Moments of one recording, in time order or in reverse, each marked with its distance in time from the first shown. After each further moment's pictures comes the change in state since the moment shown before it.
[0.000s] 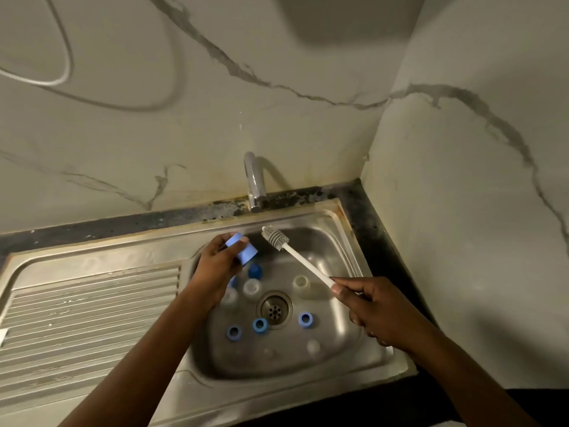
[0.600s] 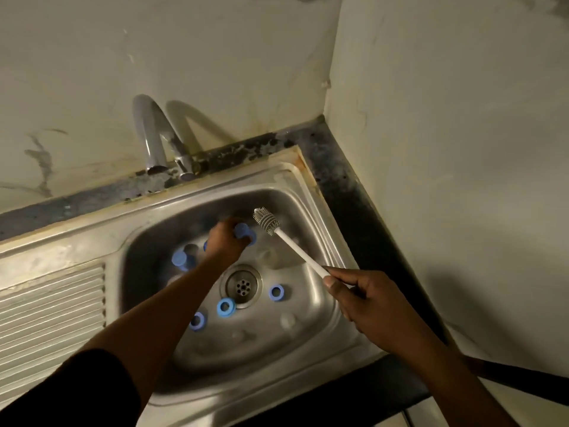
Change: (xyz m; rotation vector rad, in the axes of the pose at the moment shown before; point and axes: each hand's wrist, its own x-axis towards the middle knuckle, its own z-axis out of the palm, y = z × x) left_hand 0.141 -0.130 0.070 1.115 -0.094 0.223; right_hand 0.040 0.118 -0.020 0.044 0.132 0.093
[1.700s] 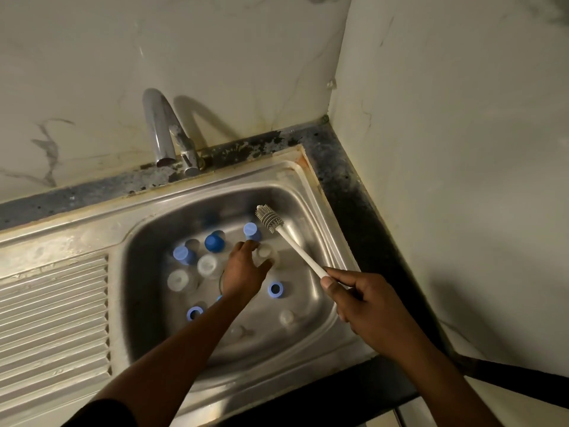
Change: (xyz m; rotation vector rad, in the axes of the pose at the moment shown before) left_hand -0.073 0.003 0.050 -0.019 0.048 -0.052; right_hand -0.004 0.007 0.009 0.034 0.026 0.012
